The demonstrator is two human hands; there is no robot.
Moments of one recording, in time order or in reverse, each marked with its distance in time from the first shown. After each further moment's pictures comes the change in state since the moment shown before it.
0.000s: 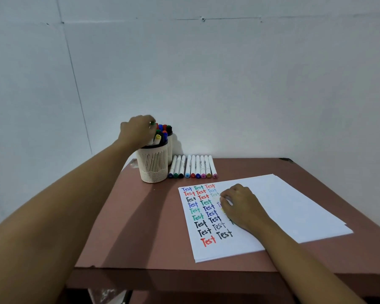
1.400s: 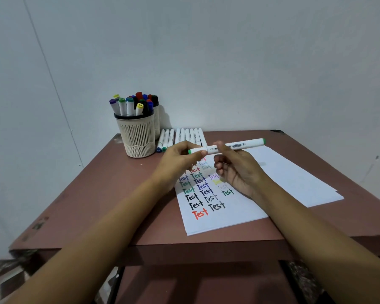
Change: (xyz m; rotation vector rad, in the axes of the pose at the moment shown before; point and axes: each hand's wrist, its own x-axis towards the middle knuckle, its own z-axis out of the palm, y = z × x) left_hand -0.131 0.073 0.074 -1.256 -0.414 -0.095; right_hand 0.004 -0.013 -0.023 1.495 -0.101 0.350
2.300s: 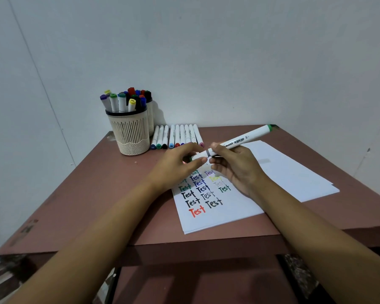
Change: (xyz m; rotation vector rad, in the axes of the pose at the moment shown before) left_hand -0.002 -0.008 -0.003 0.561 -0.138 0.285; right_hand -0.004 0.006 0.000 -0.047 0.047 -0.141
